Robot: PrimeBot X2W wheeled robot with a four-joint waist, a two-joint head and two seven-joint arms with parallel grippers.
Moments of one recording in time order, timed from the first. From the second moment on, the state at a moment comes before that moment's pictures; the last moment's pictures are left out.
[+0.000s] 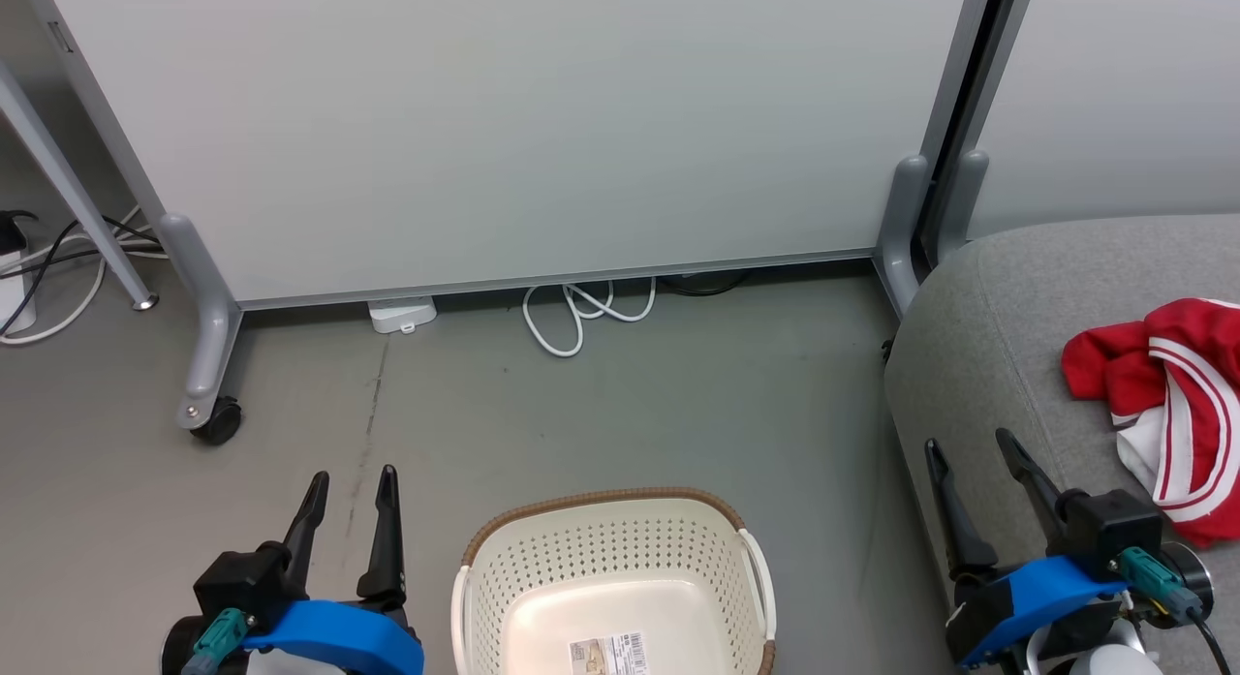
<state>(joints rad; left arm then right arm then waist) -0.08 0.10 -0.10 0.41 -0.32 -0.13 -0.26 -0.09 -0.08 -0.01 0.26 0.09 0.13 -0.15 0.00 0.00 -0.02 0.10</state>
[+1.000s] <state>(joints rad) -0.02 0.08 -0.11 0.49 -0.32 -0.13 -0.26 -0.05 -0.06 -0.01 0.30 0.09 0.13 -0.11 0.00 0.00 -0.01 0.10</state>
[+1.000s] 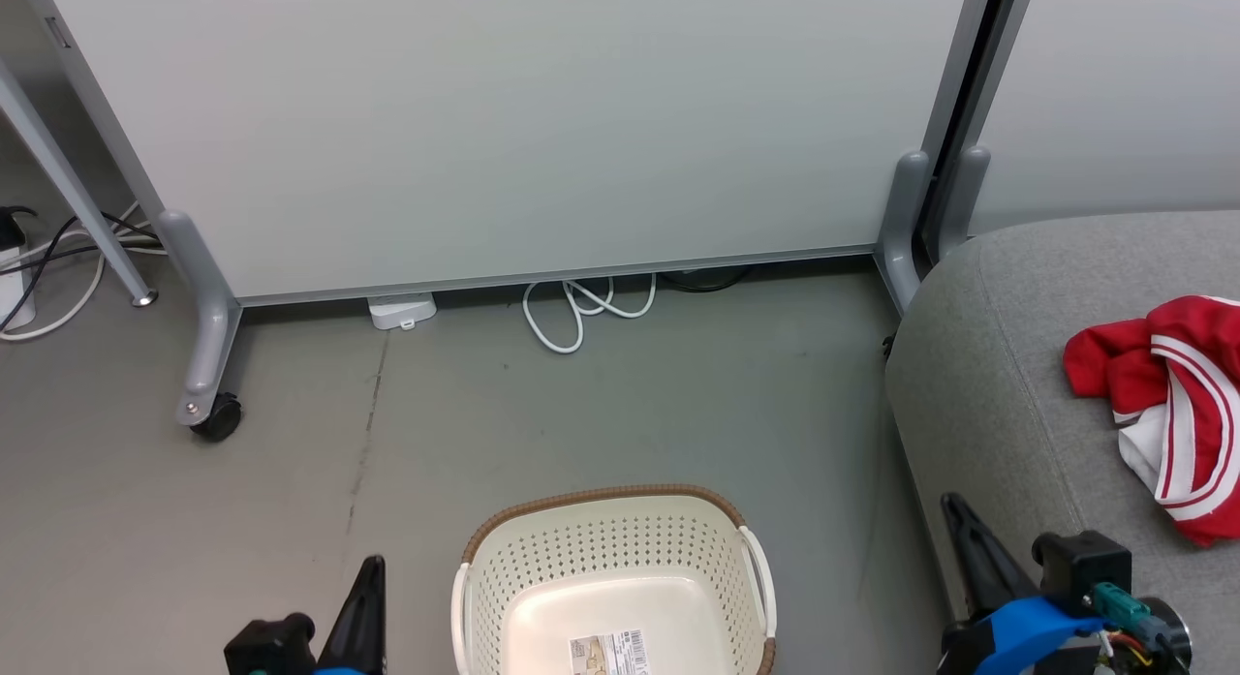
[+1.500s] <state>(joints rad) 0.00 0.08 -0.08 0.47 -0.54 -0.13 -0.19 -0.04 -0.06 -0.02 0.31 0.35 0.13 -0.07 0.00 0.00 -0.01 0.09</state>
